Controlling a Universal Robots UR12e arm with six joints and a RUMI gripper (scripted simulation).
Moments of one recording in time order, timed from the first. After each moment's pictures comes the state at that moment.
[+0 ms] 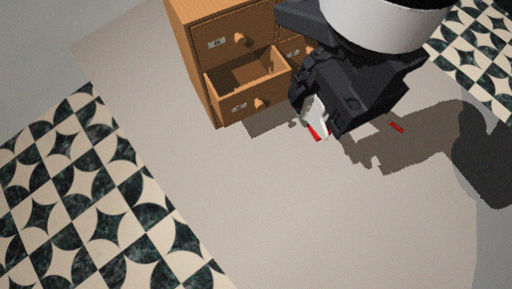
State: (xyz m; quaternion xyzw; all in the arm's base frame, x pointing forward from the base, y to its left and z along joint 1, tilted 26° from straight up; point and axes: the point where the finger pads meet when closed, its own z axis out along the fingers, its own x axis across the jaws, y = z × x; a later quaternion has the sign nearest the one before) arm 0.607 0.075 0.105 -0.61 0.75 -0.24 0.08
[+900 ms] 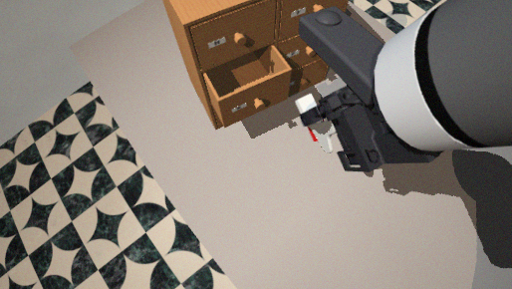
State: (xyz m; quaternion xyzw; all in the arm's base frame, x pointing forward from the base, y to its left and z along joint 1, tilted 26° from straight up) arm 0.603 0.076 0.105 -0.59 0.71 -0.36 0.18
